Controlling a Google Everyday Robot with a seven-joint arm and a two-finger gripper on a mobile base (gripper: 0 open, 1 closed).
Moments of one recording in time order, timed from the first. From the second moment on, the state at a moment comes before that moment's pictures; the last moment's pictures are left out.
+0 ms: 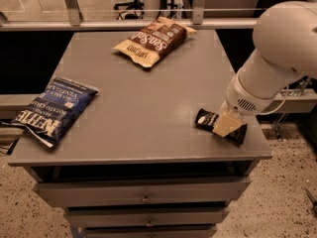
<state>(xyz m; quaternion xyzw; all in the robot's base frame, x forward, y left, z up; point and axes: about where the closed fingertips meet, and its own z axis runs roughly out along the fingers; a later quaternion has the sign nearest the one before) 0.488 -0.178 0.836 -0.51 0.85 0.01 0.15</state>
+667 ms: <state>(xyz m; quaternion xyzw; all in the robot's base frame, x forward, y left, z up) 0.522 -0.203 0.917 -0.51 0.83 0.00 0.23</state>
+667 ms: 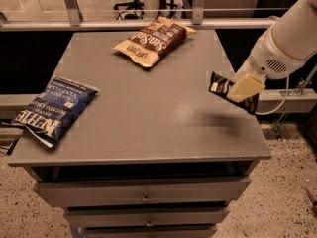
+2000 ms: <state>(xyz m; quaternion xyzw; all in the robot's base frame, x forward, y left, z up) 0.602 -0.154 0.919 -0.50 0.81 0.02 0.31</state>
